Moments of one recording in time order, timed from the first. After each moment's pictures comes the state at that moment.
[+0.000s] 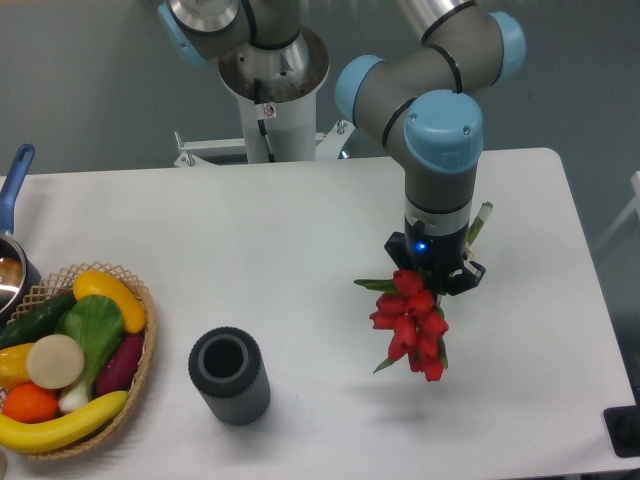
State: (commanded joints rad) arm 2.57 -1.91 -1.58 -1.03 1.57 1.14
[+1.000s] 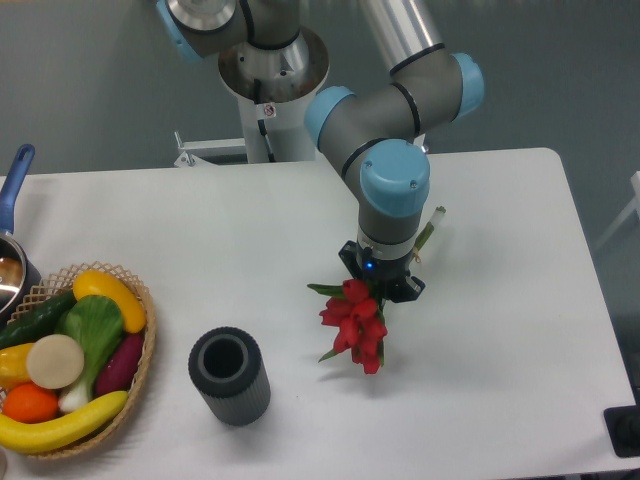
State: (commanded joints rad) arm 2.51 -1.94 -1.72 -1.00 1.56 1.13
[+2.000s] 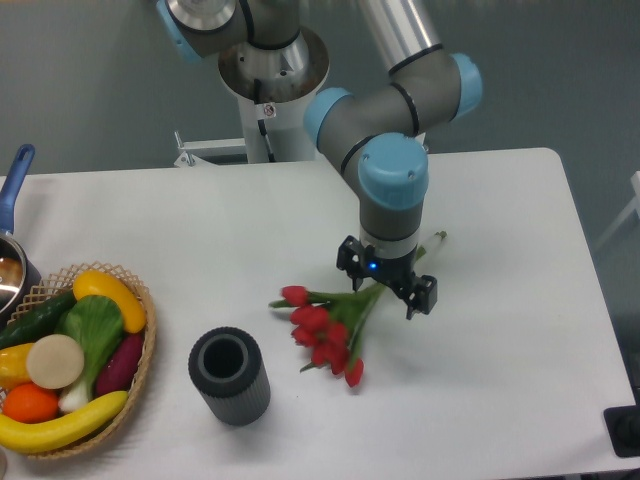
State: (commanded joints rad) arm 2.57 -1.89 -1.70 -0.92 1.56 1.12
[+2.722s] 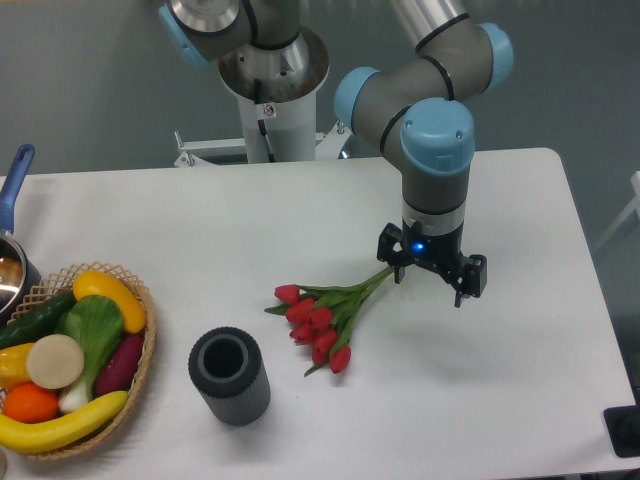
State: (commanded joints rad) arm 2.60 -1.90 -1.68 -0.91 1.56 1.12
